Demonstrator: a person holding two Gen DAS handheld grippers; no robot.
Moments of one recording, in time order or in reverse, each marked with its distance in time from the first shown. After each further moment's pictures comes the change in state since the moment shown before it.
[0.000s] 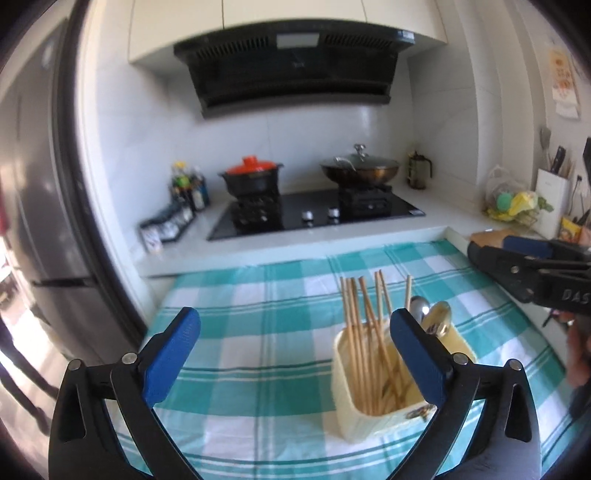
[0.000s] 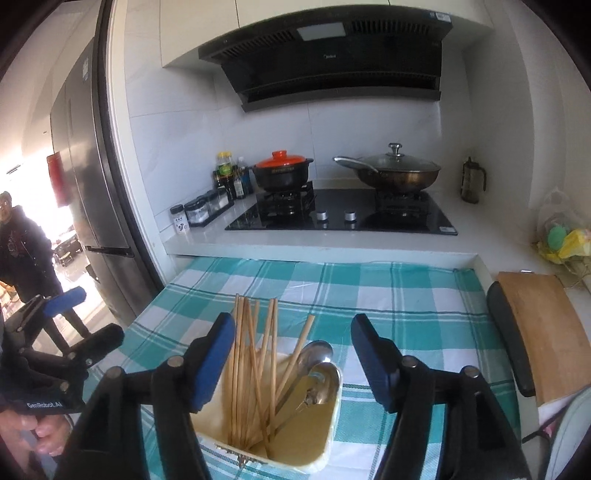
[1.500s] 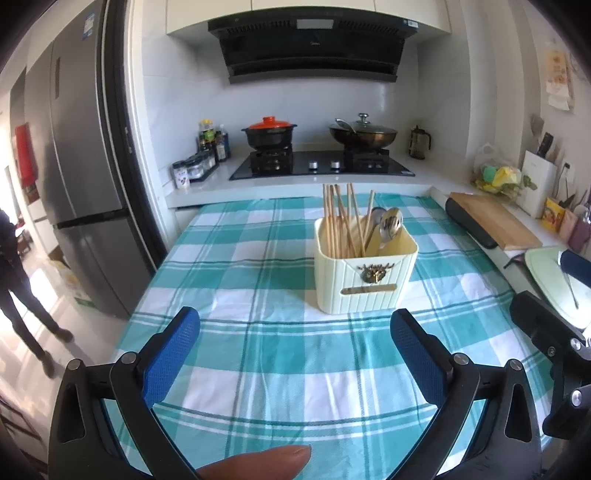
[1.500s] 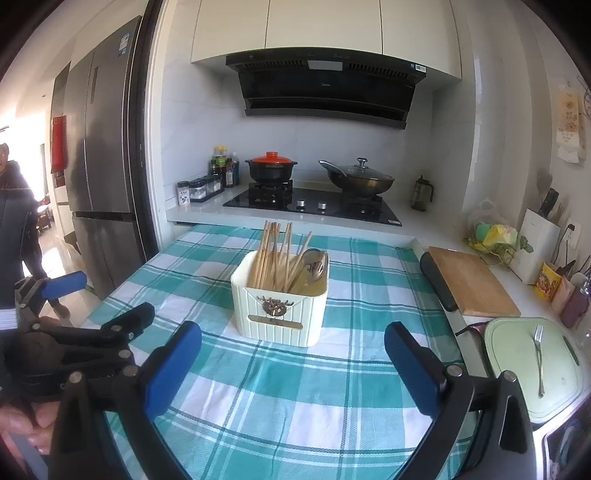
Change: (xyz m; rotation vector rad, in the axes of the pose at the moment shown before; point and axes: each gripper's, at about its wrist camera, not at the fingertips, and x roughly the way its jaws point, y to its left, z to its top) left arm -0.134 -0.022 -0.086 -0.094 0.154 0.028; right arm -0.179 0.090 -0.121 -0.093 -0.011 -0.178
